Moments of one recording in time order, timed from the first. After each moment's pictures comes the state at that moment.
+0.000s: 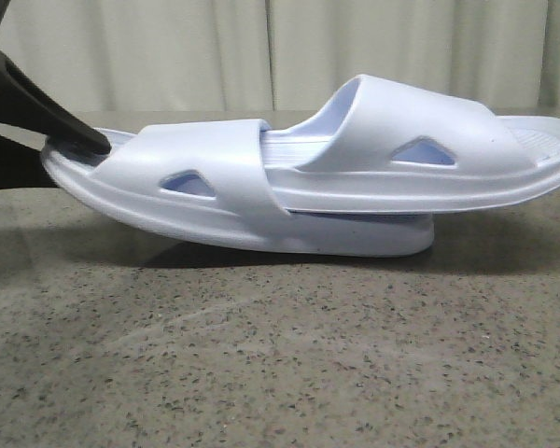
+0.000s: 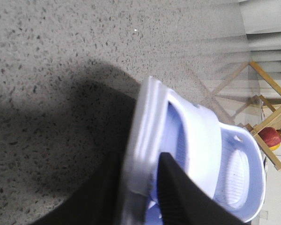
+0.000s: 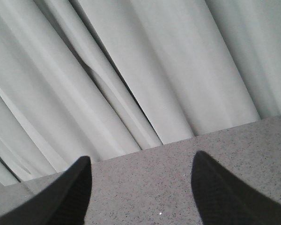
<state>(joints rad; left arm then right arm) -0.23 1.28 -0.61 -1.50 0.70 0.54 0.11 0.73 -0.79 0.91 0.19 -0.45</state>
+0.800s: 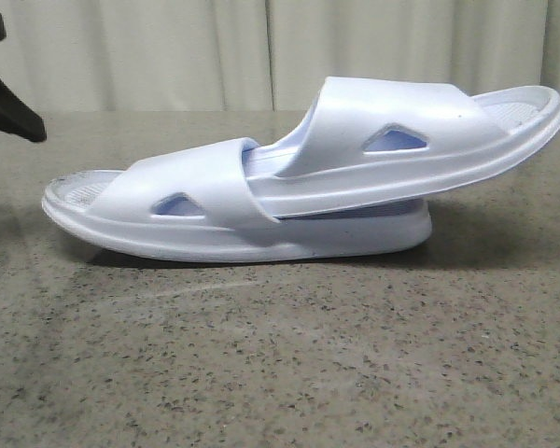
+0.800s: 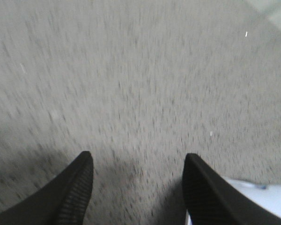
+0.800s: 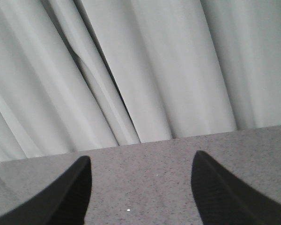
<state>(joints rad) -0.23 1.21 -0.61 -1.47 0.27 0.91 0.11 0.73 -0.79 0.73 0.19 -0.45</state>
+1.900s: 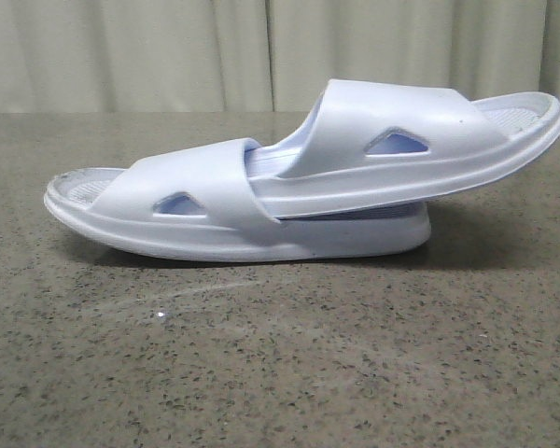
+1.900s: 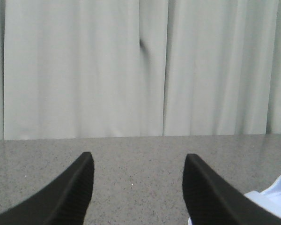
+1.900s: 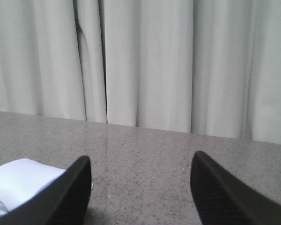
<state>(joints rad) -0.23 0.10 -0.23 -1.28 0.12 1.18 0.11 0.03 -0.32 0.41 0.27 -0.46</state>
